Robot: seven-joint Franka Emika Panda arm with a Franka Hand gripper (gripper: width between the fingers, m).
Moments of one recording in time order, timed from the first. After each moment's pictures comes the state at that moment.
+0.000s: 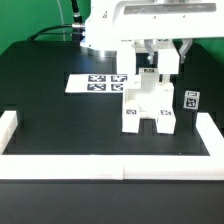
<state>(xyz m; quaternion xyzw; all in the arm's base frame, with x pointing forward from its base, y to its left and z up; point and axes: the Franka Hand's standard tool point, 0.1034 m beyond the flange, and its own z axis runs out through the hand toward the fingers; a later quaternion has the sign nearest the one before) 0.563 0.067 0.131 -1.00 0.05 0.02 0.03</state>
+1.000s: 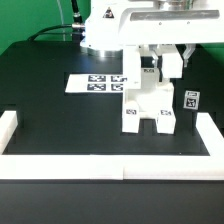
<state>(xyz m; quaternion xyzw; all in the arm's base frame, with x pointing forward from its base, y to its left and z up) 0.547 0.076 0.120 -1.00 0.05 0.03 0.02</state>
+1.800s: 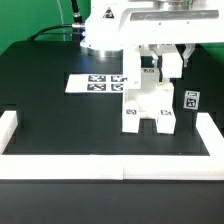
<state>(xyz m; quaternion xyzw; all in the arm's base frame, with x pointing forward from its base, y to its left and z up) 0.543 0.077 0.119 -1.00 0.05 0.02 0.02</state>
